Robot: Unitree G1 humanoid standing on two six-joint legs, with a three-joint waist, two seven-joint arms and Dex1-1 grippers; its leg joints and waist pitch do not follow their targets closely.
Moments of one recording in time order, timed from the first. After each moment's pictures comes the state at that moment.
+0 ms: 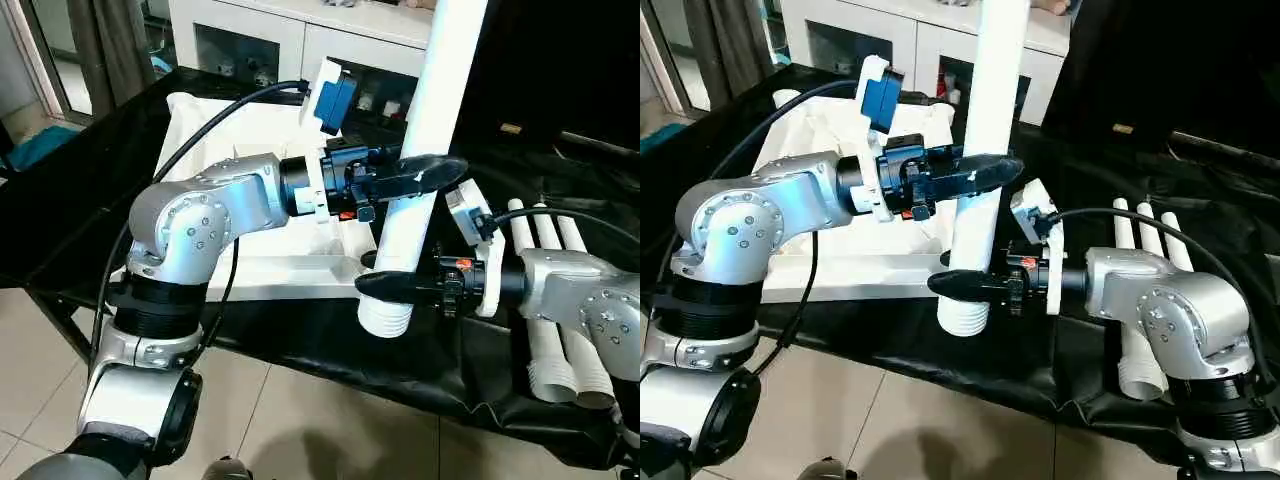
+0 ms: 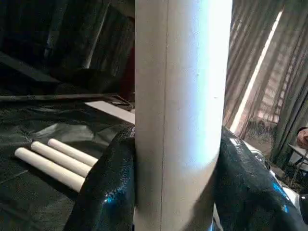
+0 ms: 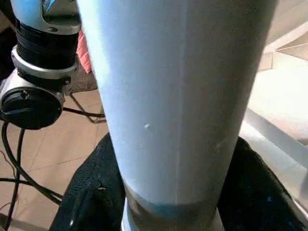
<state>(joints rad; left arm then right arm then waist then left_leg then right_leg) -0.84 0.18 -0.04 -0.02 -0.79 0.95 -0.76 -0.44 -0.55 0.04 -0.23 0.78 0.99 0.92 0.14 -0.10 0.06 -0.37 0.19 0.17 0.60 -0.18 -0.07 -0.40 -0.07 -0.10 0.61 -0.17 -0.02</state>
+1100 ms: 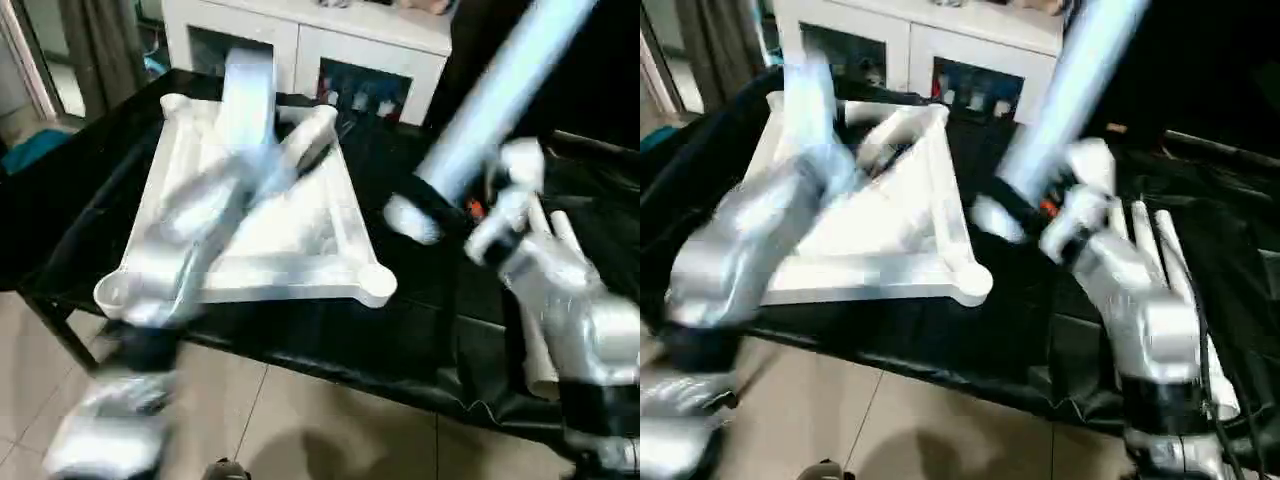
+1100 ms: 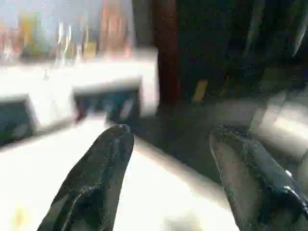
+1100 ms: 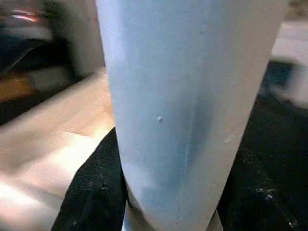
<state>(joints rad) -0.58 0.33 -0.13 0.06 -0.20 0.41 -0.41 -0.36 -0.29 -0.13 -0.01 0.44 0.50 0.37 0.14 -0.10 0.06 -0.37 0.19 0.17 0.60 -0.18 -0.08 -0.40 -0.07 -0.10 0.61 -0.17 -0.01</state>
